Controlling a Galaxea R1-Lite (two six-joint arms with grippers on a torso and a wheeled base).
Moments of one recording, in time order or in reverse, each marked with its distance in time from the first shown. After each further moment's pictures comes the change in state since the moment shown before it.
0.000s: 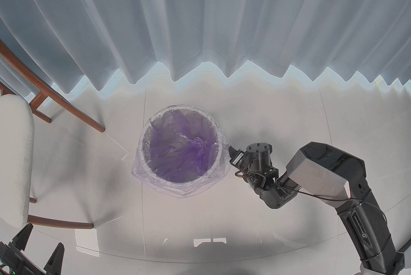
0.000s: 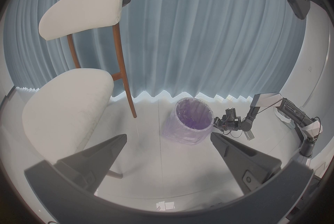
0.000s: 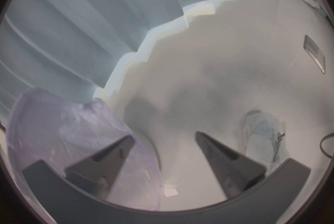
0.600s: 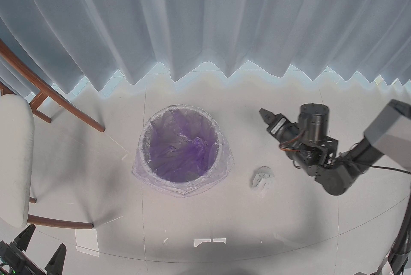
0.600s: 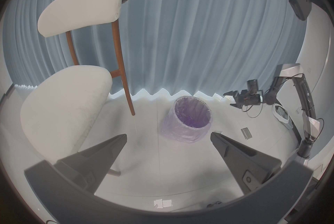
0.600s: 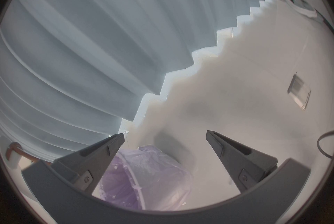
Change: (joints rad) left arm -0.009 0.022 0.000 0.000 -0.009 -0.012; right arm -0.029 -0.619 0.527 -0.027 -0.013 -0.023
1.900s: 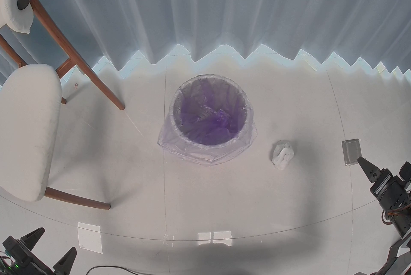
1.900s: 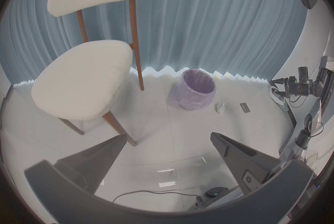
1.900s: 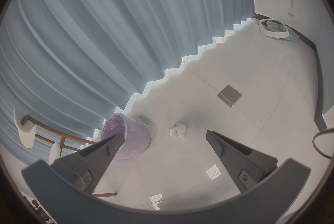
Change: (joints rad) left arm -0.006 0.175 0.000 0.007 -0.021 0.073; right arm -0.189 -0.924 0.904 0.035 0.030 -0.115
